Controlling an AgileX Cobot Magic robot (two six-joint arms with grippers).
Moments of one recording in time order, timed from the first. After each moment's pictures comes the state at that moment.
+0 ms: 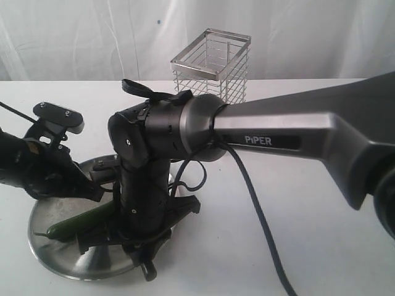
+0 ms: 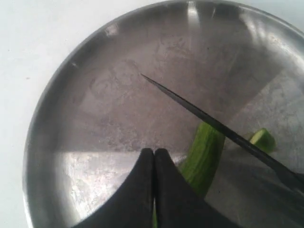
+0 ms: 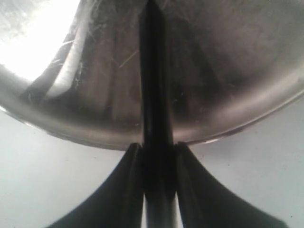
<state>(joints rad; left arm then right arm) -0.26 1.50 -0.72 -0.20 0.25 0.28 0.94 2.09 -1.55 0.18 1.04 0.33</state>
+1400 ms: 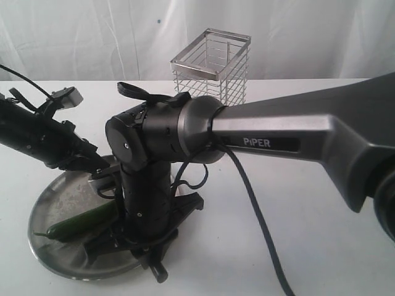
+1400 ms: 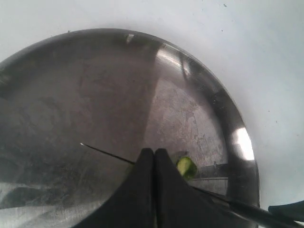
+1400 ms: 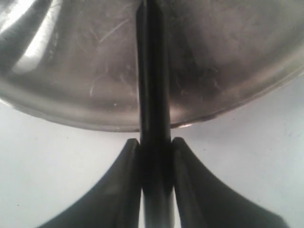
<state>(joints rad) 0.03 1.79 -1.04 -0.99 0.85 1.09 0.95 2.09 -1.55 0.13 1.07 0.29</state>
